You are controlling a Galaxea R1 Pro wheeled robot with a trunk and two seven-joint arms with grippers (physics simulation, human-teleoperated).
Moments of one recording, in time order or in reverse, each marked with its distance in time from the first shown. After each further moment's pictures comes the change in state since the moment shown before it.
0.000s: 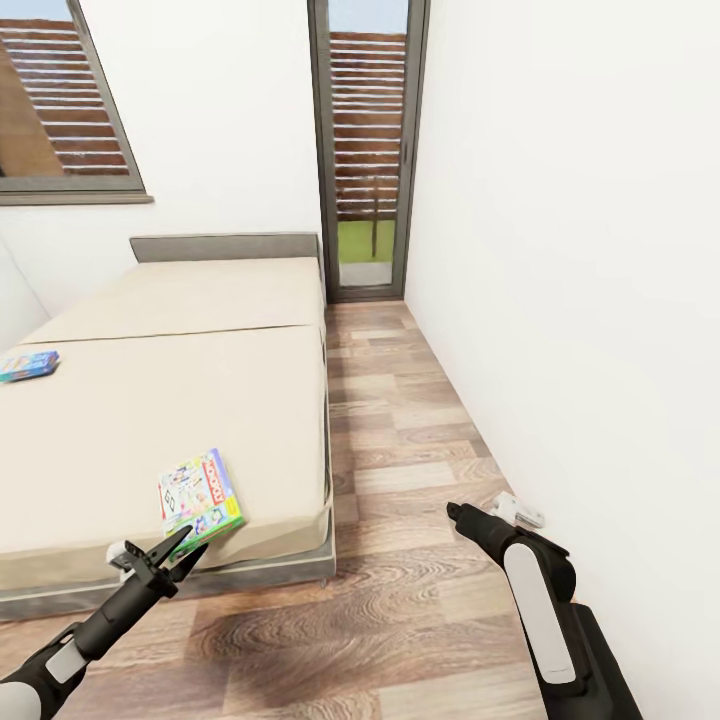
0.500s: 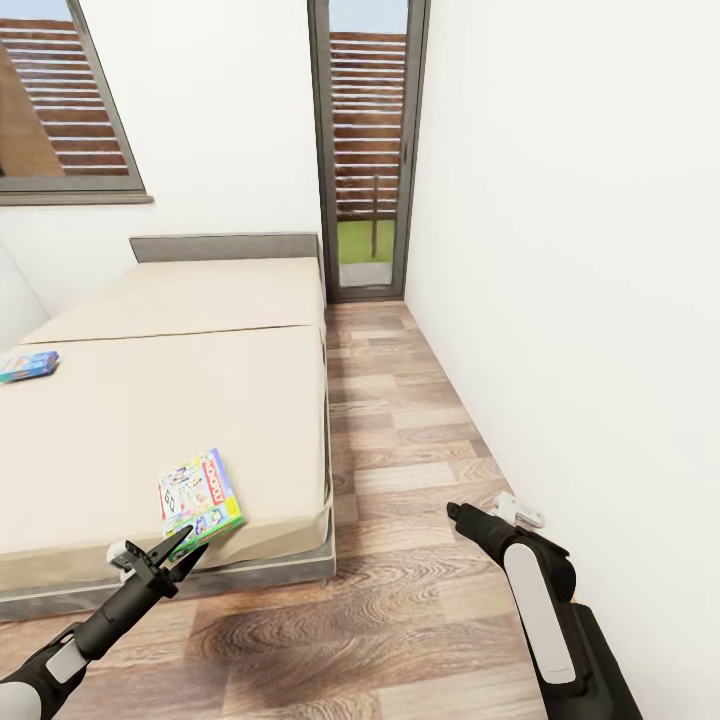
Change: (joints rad) left arm 0.000 0.000 -0.002 0.000 0.001 0.001 0.004; right arm 0.000 0.000 0.000 0.000 0.000 0.000 0.000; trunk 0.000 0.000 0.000
